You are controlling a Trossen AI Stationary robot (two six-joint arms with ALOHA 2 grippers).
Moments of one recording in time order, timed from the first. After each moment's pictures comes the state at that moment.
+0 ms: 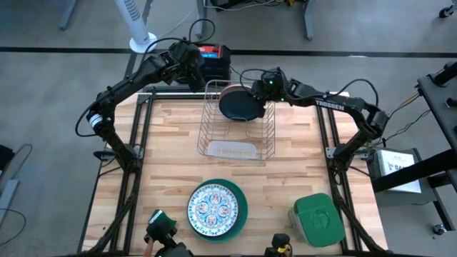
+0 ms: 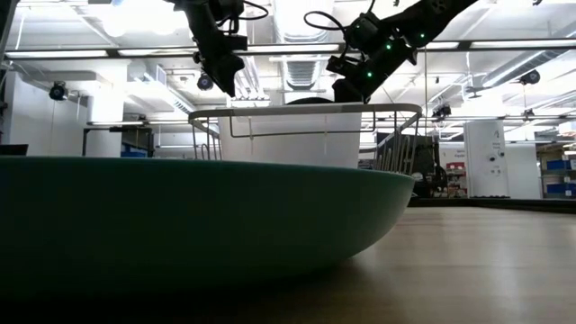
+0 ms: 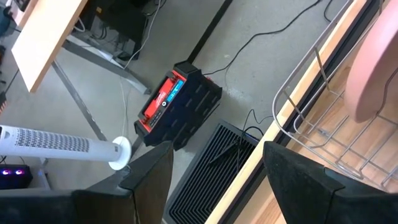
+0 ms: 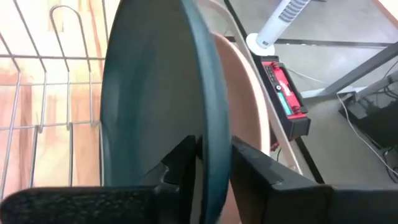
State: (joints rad) left arm 0.69 1.65 1.74 -0.88 -0.42 0.35; right arm -0.58 1.61 1.21 -0.24 -0.02 -0.41
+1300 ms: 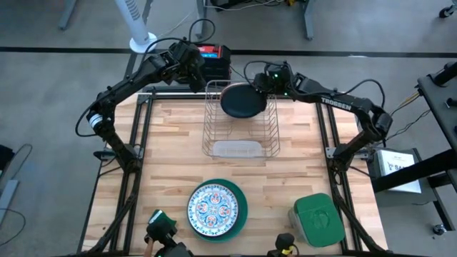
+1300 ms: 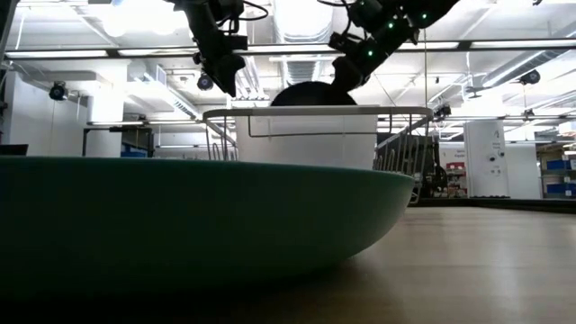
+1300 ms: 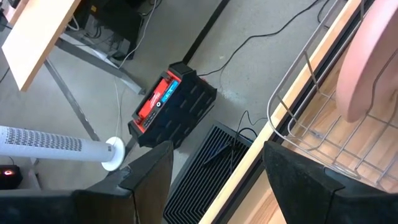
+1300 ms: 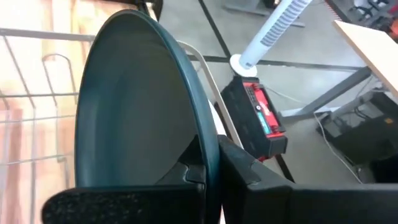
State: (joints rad) left arm 0.69 1.65 1.74 -0.89 -0.40 0.33; right arm -0.58 1.55 1.31 -0.31 0.00 -0.46
